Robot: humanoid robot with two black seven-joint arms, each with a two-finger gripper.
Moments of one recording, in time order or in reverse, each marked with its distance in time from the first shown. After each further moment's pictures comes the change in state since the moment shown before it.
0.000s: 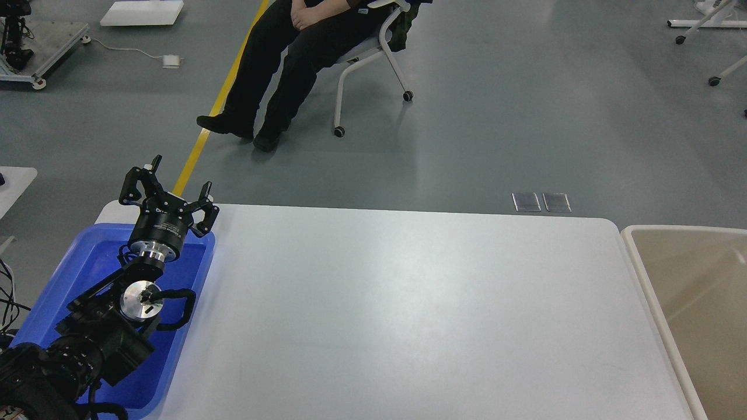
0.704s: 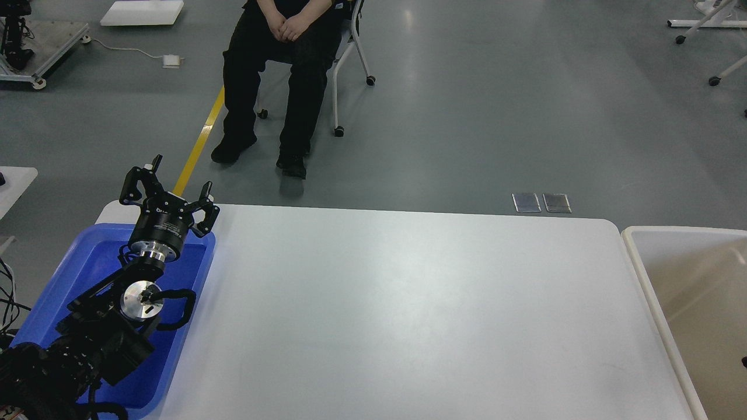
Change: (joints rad) left arm 0.000 0.000 0.000 0.000 0.000 0.000 0.000; right arm -0.353 0.291 0.069 -0.132 -0.020 -0.003 -0.009
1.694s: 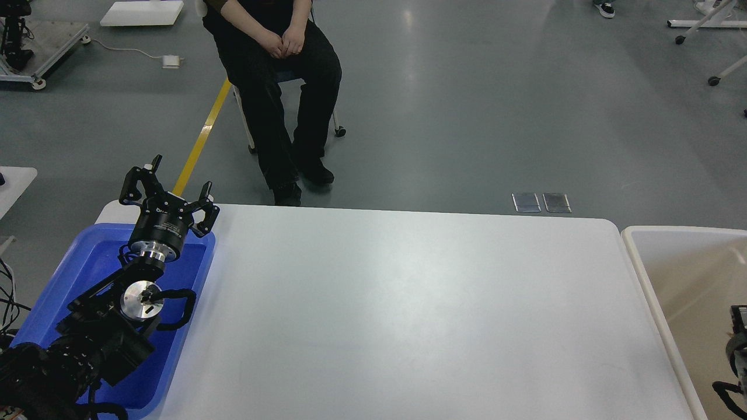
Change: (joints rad) left arm 0.000 0.000 0.000 0.000 0.000 0.000 0.000; right arm -0.061 0.074 0.002 -0.022 -0.010 -0.015 0.001
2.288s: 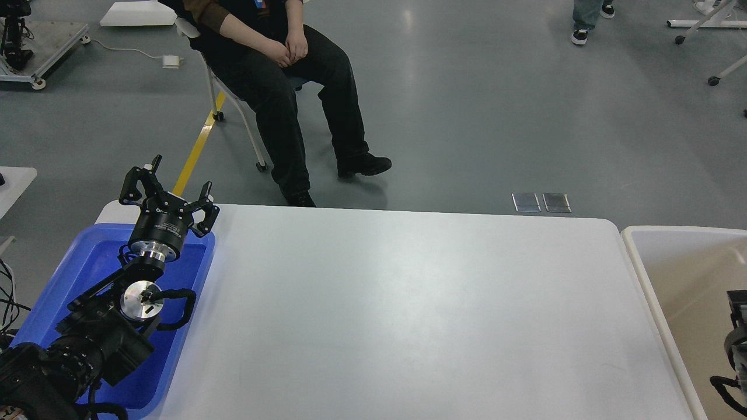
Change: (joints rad) left arm 0.000 0.000 0.000 0.000 0.000 0.000 0.000; right arm 0.018 0.015 0.002 -0.023 0.000 0.002 0.000
